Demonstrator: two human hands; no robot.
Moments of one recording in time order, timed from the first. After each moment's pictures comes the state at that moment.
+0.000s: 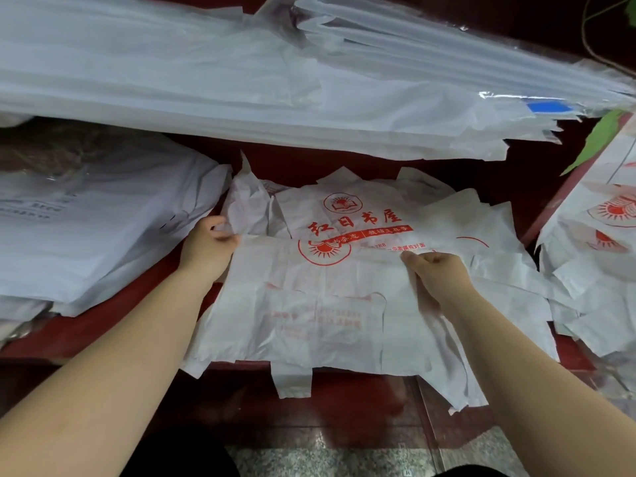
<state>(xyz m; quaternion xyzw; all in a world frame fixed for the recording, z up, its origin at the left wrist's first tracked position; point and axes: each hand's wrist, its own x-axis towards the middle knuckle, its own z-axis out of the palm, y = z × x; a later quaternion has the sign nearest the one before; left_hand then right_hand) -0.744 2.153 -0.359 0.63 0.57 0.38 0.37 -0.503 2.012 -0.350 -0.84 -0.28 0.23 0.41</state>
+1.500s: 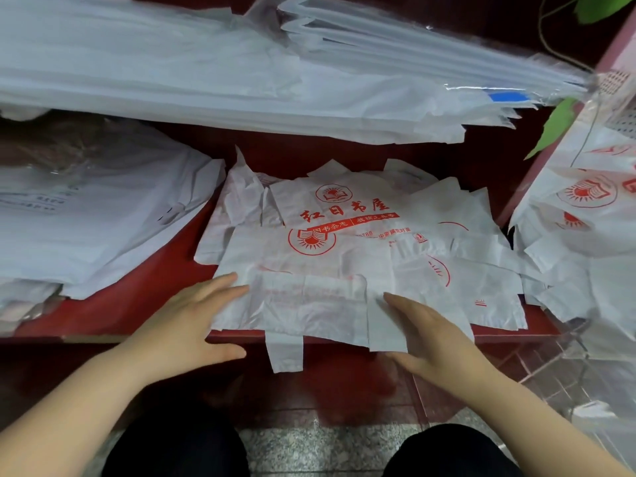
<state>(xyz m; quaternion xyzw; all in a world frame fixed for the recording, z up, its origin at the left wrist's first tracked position) -0.818 2.068 -0.374 0.92 0.35 0.04 0.17 -0.536 1.909 -0.377 -0.70 -0.67 0.12 0.21</state>
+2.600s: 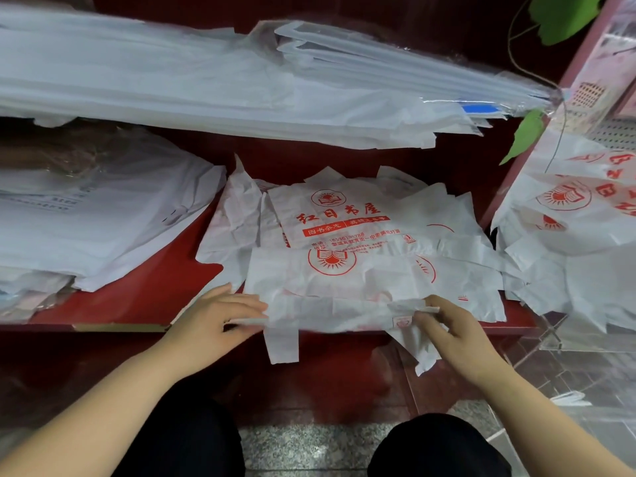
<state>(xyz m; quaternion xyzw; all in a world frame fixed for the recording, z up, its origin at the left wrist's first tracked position) -0.798 2.045 -0.383 0.90 0.29 0.23 0.23 -0.524 1.883 -0.369 -0.72 -0.51 0.20 0.43</state>
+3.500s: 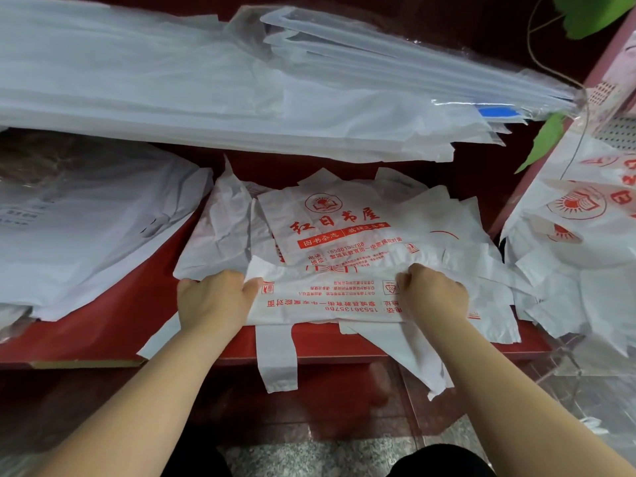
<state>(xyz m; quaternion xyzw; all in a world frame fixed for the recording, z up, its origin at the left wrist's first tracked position) -0.728 2.079 -0.359 0.80 0.60 0.08 0.05 -0.507 1.979 -0.357 -0.91 -0.40 -0.02 0.04</state>
